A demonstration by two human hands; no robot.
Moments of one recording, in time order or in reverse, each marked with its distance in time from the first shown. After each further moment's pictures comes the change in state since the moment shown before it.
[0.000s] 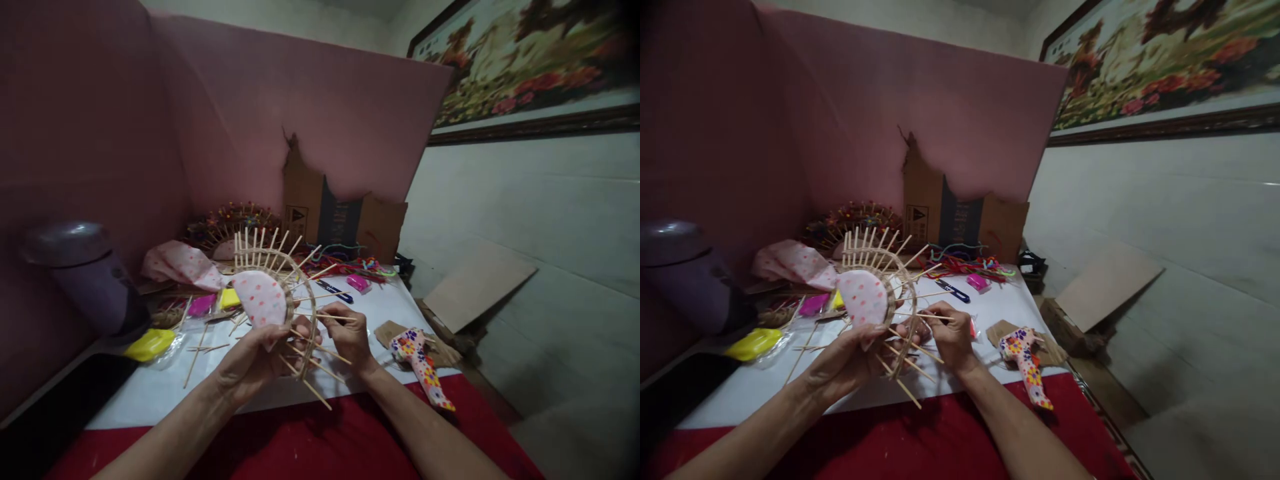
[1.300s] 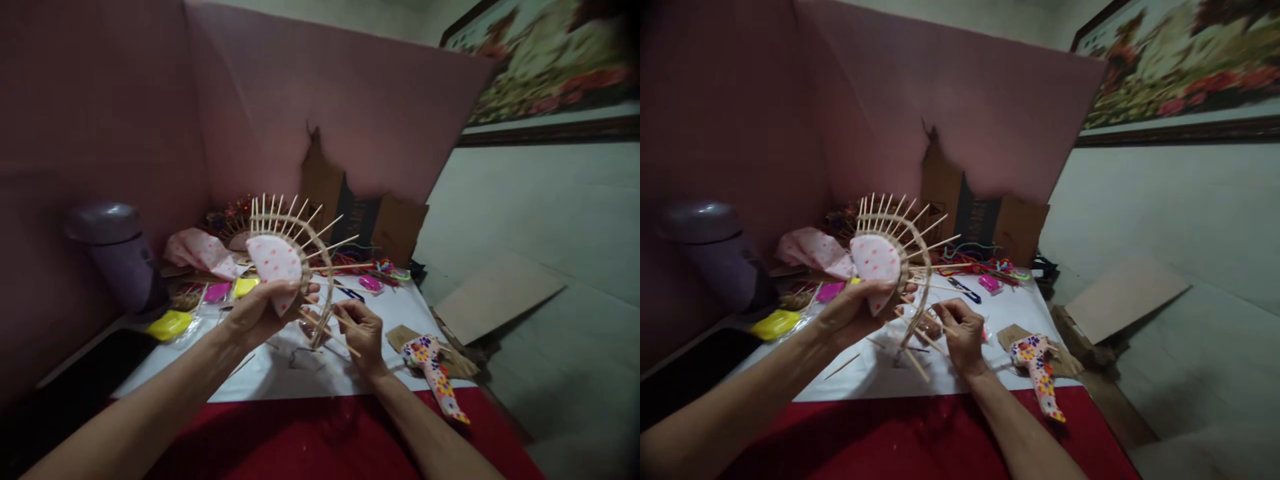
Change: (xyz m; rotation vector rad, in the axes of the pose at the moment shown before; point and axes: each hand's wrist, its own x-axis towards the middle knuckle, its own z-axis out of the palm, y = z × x) left_hand 0.009 0.047 0.021 0.065 0.187 0.213; right_hand -0.001 -0.009 0.007 0.023 0.103 0.014
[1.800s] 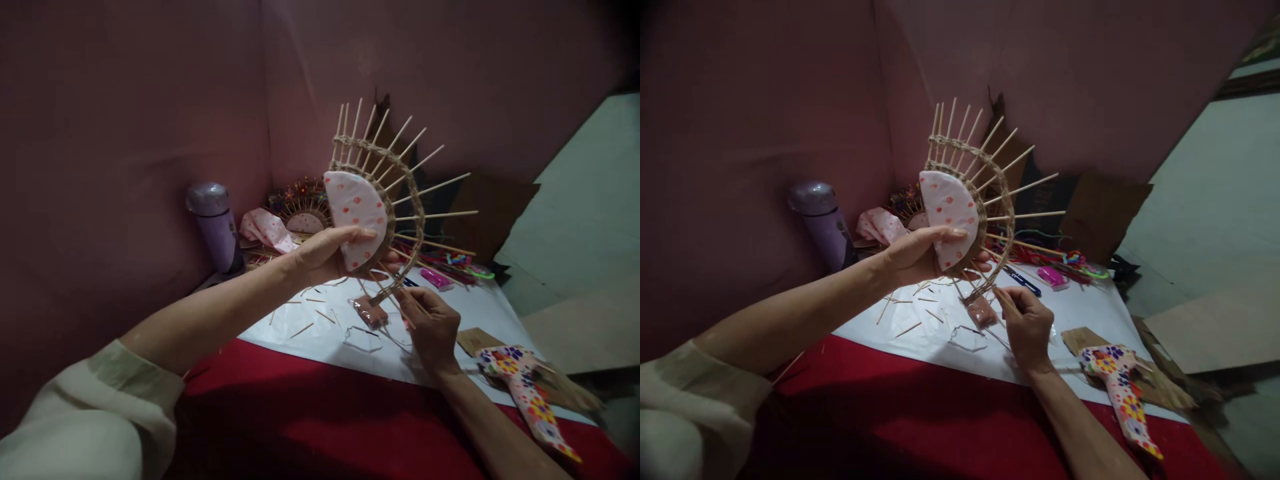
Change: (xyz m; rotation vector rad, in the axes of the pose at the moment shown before) left_hand 0.006 0.040 0.016 0.201 -0.290 -0.122; right_hand -0.005 -0.007 -0.003 -0.175 0.060 0.029
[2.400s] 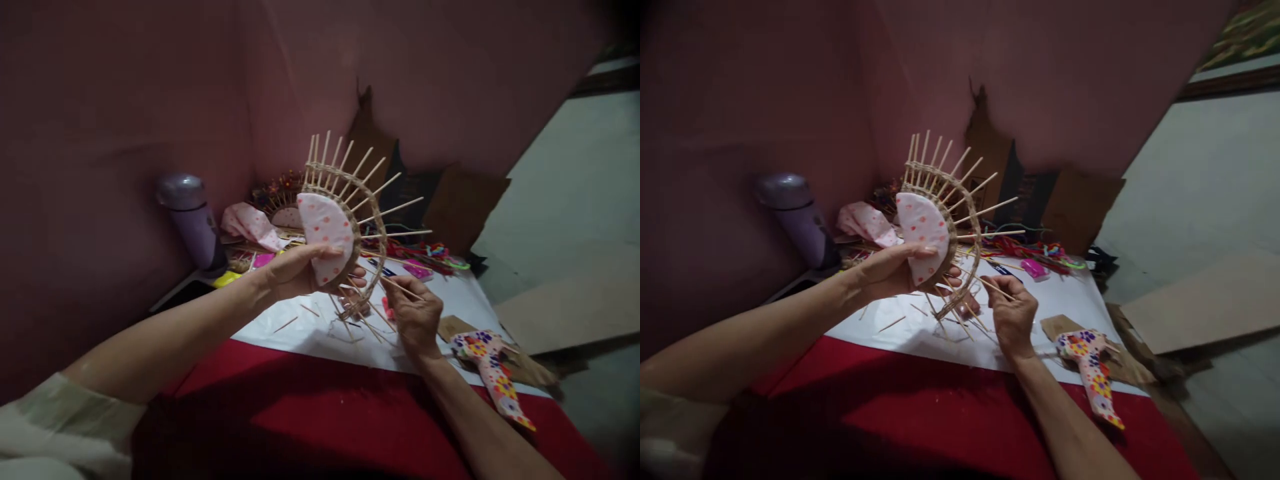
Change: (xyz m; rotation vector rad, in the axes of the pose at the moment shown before) left_hand -0.013 -0.027 -0.018 -0.059 0.037 -0.065; right_hand 0.007 0.001 -0.002 0.168 0.052 0.118
